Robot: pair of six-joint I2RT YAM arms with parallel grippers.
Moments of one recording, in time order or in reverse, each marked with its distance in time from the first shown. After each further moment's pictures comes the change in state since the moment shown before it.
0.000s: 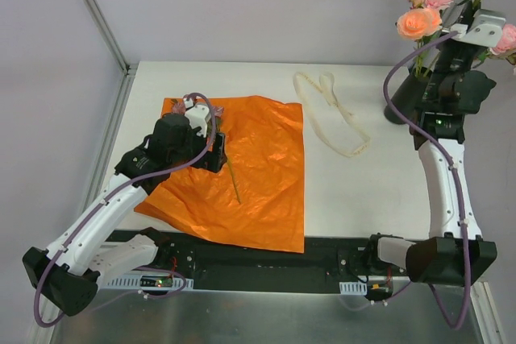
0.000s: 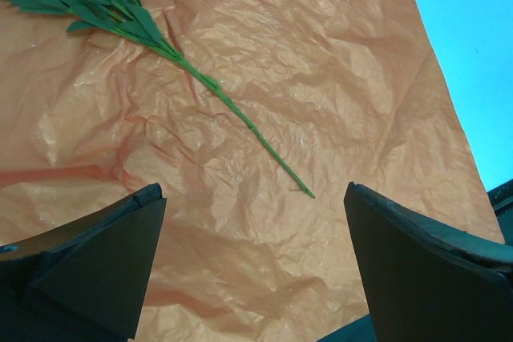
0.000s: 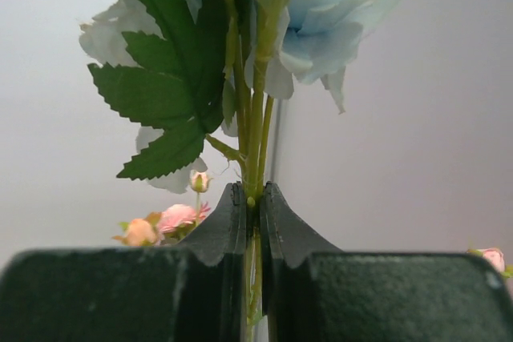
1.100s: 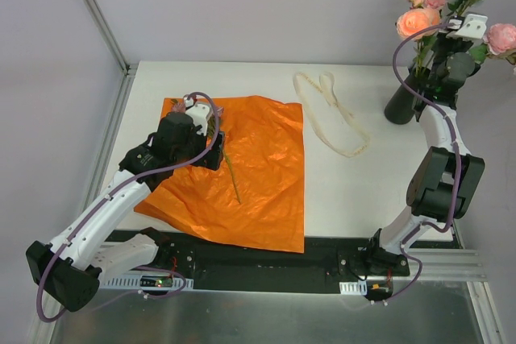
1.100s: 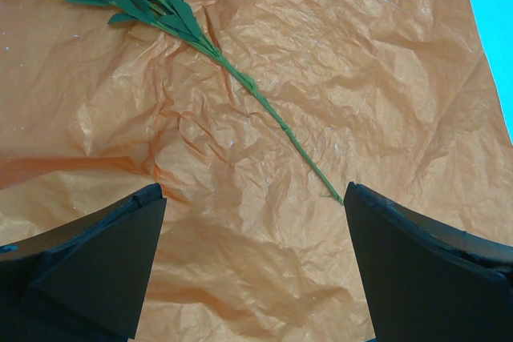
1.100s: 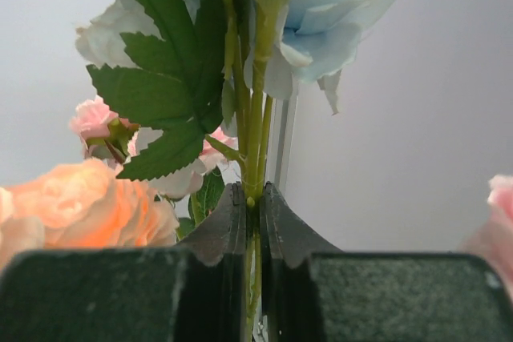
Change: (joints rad) left arm 0.000 0.031 0.000 -0.002 -0.107 0.021; right arm -0.248 0.513 0.078 0.234 -0.201 0.201
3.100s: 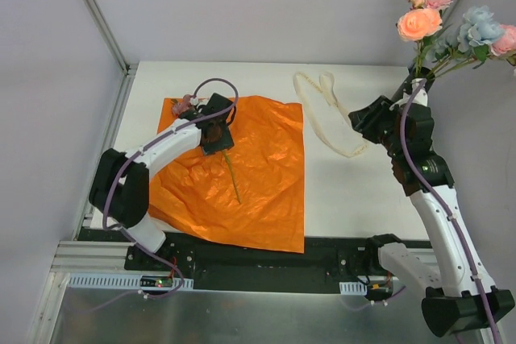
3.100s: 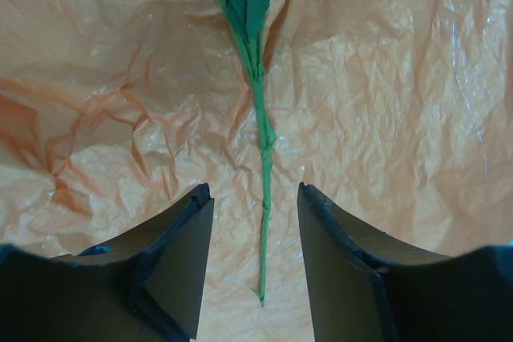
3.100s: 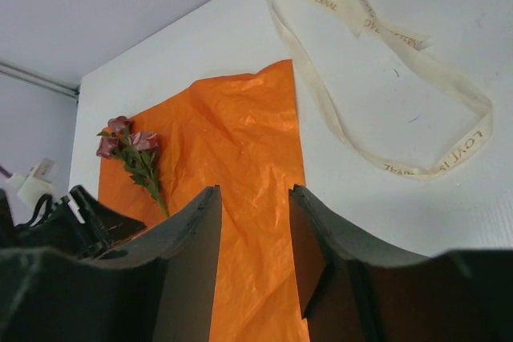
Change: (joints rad) left arm 0.023 0.599 0.204 -0.030 -0.176 -0.622; right arm 0.468 -0.791 -0.349 -1.299 -0.026 0.721
